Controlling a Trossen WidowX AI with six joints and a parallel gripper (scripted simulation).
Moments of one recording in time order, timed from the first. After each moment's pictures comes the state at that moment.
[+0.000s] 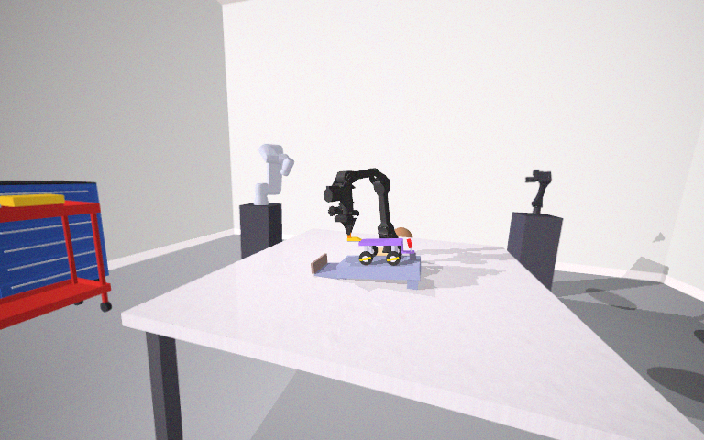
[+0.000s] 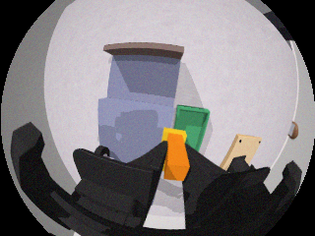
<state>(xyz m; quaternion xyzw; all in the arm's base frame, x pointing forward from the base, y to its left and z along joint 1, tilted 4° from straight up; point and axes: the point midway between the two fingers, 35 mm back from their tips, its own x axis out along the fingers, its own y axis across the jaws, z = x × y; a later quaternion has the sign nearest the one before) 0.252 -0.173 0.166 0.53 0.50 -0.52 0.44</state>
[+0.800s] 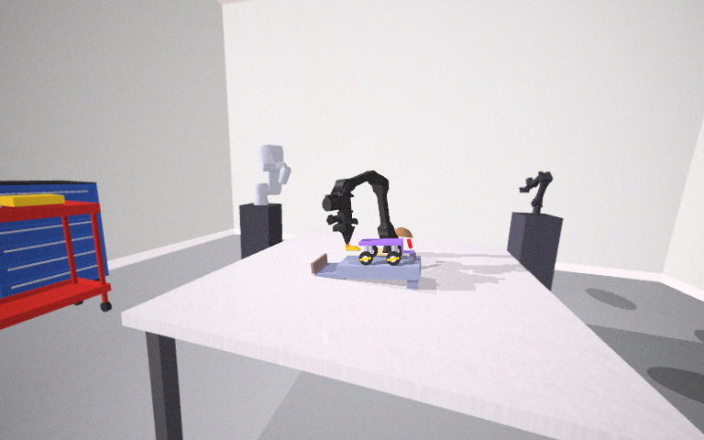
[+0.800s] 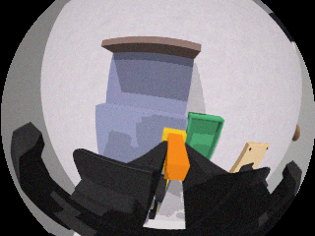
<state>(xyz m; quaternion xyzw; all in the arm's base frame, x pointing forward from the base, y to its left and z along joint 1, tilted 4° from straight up) 0.268 -0.177 0.129 0.54 0.49 -0.52 0.45</state>
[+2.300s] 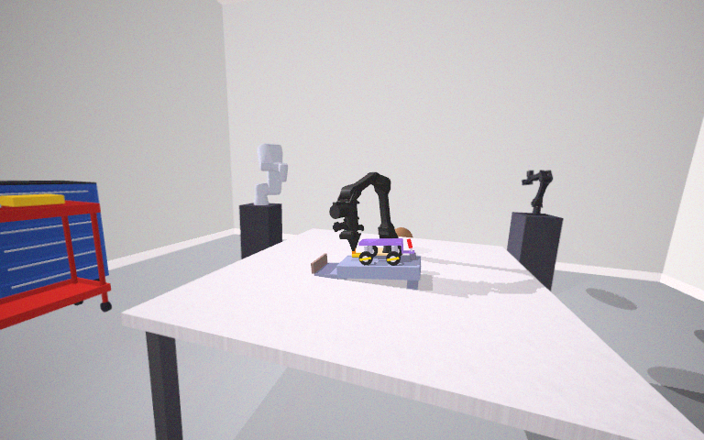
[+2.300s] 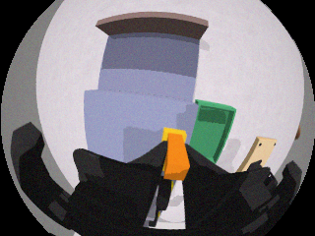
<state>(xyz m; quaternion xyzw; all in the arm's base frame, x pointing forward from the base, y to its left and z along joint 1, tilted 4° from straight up) 0.272 -0.149 0.100 0.54 0.50 -0.52 0.44</state>
